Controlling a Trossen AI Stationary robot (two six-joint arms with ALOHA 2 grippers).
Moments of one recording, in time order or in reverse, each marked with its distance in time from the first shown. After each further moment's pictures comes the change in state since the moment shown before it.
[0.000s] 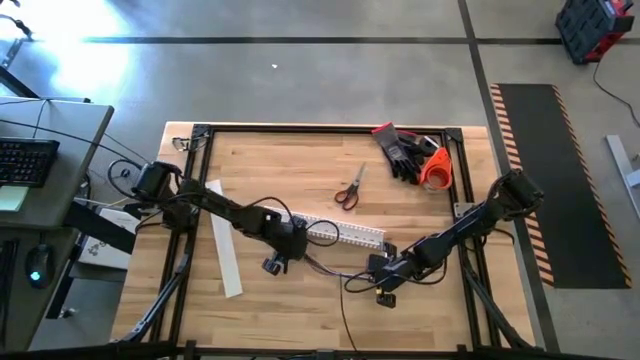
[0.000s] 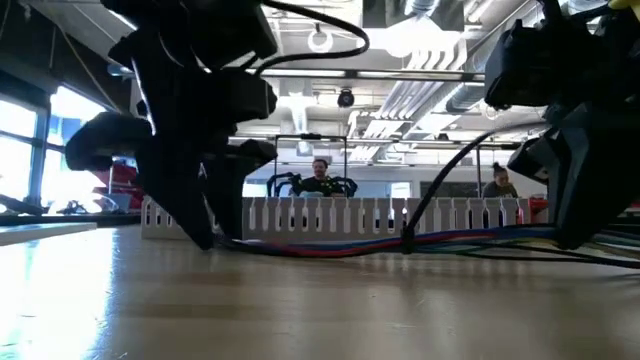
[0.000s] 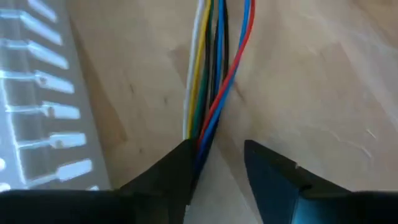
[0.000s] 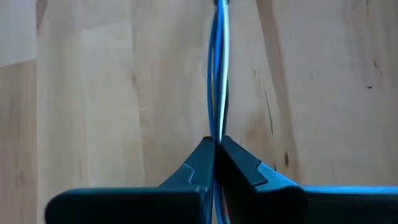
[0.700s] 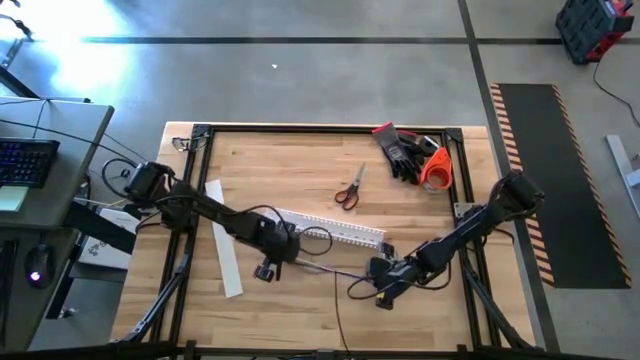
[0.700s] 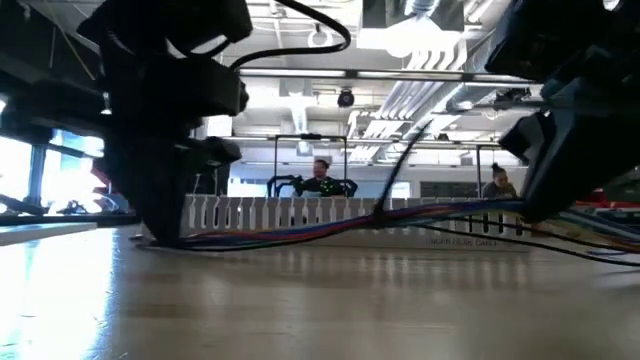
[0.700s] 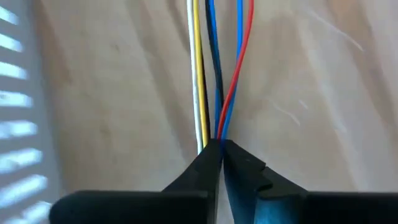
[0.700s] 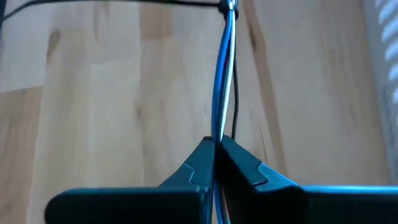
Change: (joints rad) left arm -0.109 -0.071 -0.007 -0.148 -0.011 -0.230; right arm 0.065 0.011 0.001 0.103 0.182 -0.061
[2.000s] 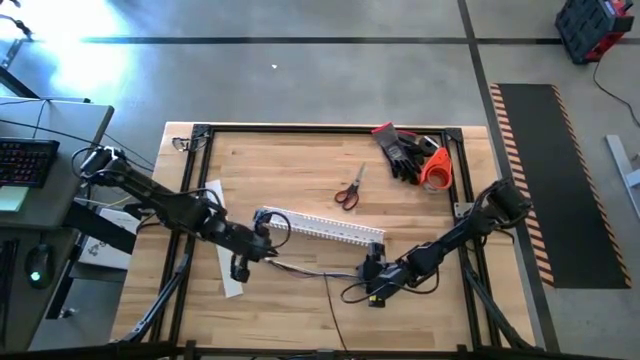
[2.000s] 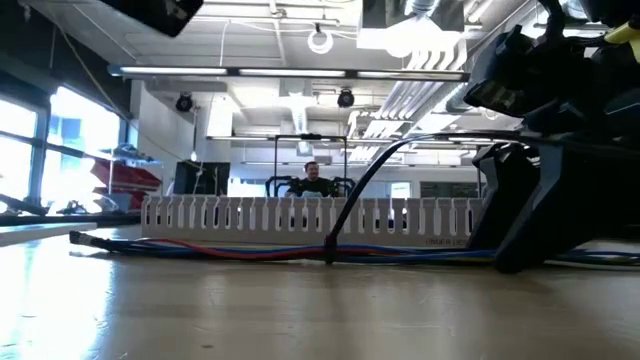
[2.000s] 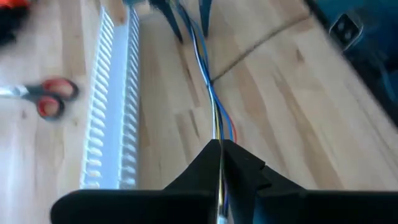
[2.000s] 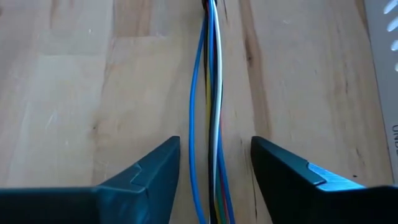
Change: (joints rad) left arm -0.141 -0.467 0.025 -0.089 -0.201 -0.111; right arm -0.046 0.146 0.002 0.095 0.055 -0.142
